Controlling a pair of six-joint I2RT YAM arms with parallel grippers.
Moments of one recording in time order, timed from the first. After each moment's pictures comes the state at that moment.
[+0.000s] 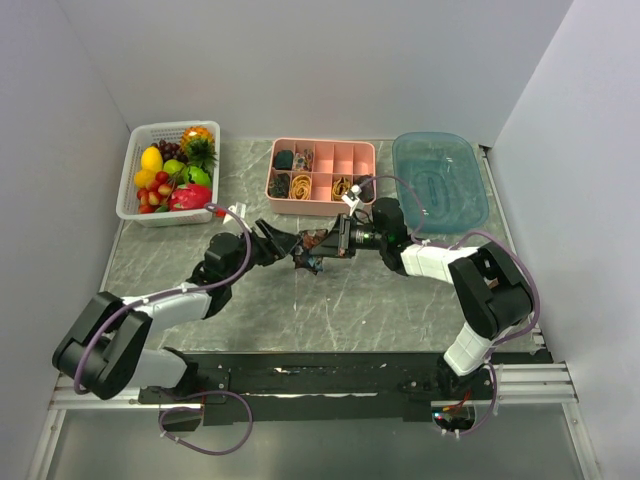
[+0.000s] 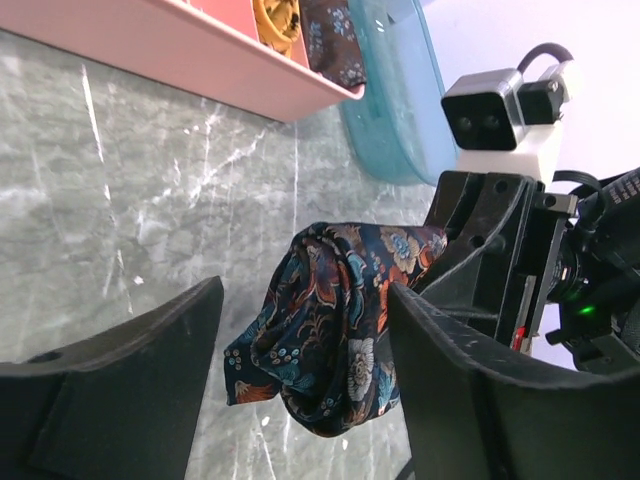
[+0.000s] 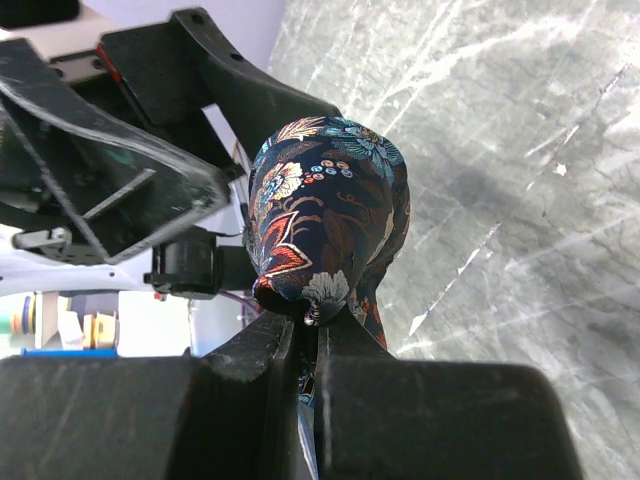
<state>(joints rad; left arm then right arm) -0.51 1.32 0.44 0.72 0.14 -0.91 0.48 1.66 0.80 0.51 -0.82 0.83</state>
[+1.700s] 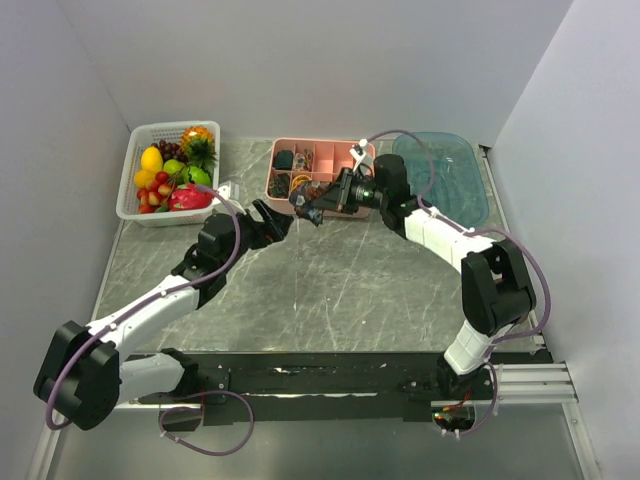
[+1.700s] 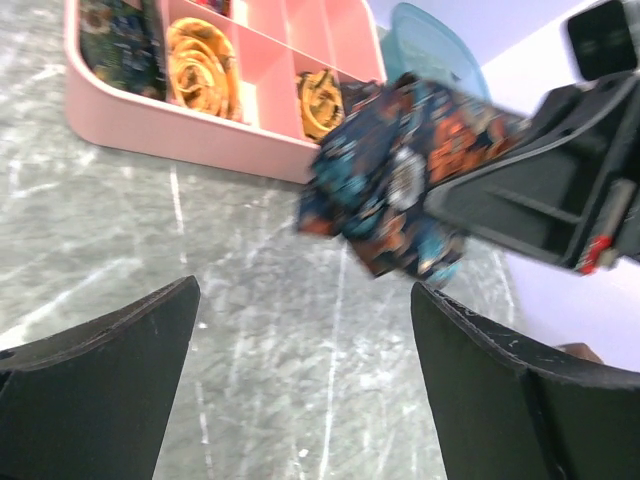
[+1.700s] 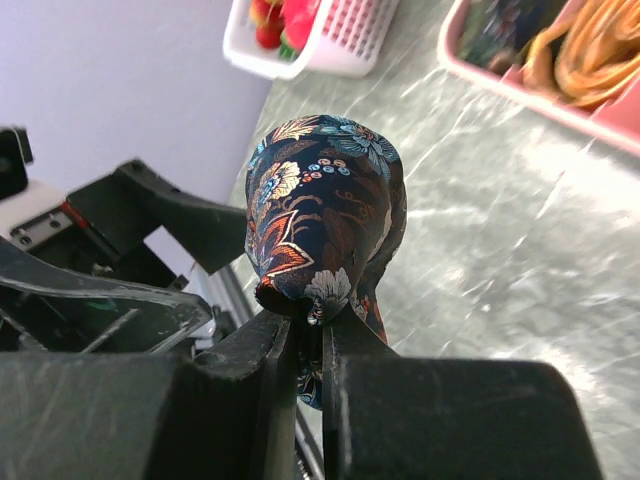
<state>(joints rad) -0.53 1.15 0.64 0.31 -0.06 -0.74 0.43 1.68 1.15 0.19 -0.65 0.74</state>
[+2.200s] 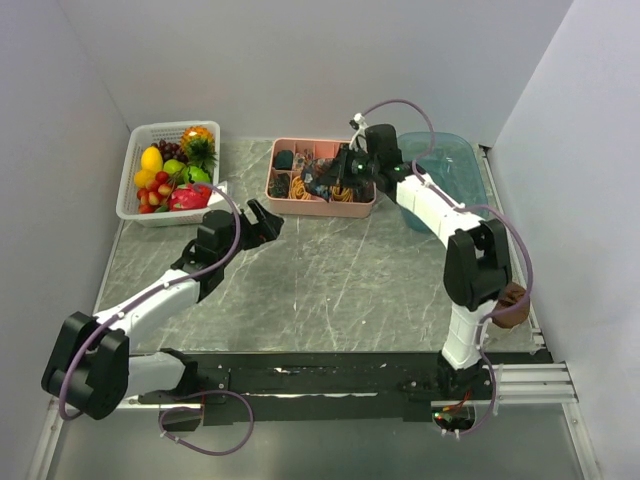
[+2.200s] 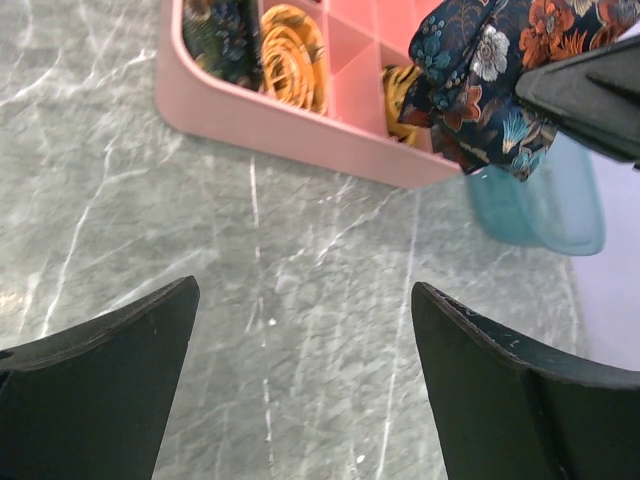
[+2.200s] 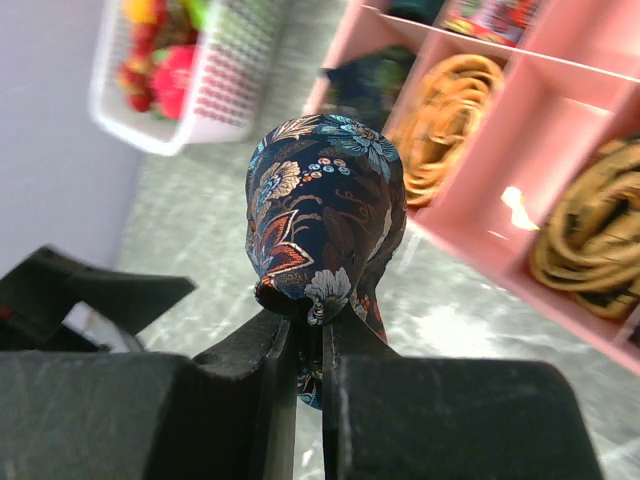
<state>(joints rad) -0.45 1.20 0.64 0.27 -0.05 -0.70 0.39 1.87 1.56 -0.19 -0.47 0.52</state>
